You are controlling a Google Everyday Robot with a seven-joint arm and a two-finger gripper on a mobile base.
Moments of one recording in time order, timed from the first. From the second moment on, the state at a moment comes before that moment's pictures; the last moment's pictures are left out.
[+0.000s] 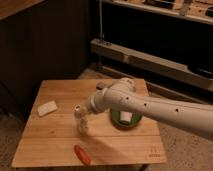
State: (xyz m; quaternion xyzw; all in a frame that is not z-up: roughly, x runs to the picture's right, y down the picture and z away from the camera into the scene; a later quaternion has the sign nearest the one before) arm -0.106 0.082 0.677 0.26 -0.25 -0.88 0.32
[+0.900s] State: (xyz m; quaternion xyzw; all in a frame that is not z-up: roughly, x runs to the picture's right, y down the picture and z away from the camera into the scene) arm -0.125 0.073 0.683 0.25 -0.24 -0.88 0.32
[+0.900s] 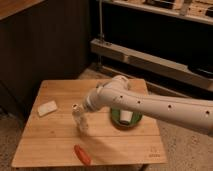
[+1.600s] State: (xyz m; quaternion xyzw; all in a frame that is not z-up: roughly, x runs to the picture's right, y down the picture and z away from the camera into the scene) arm -0.146 0.069 0.689 0.24 -0.24 -0.88 0.33
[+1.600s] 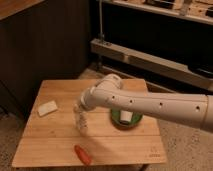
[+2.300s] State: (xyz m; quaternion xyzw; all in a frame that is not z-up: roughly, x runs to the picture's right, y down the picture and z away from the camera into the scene) arm -0.156 0.062 0.697 0.24 -0.24 -0.88 0.33
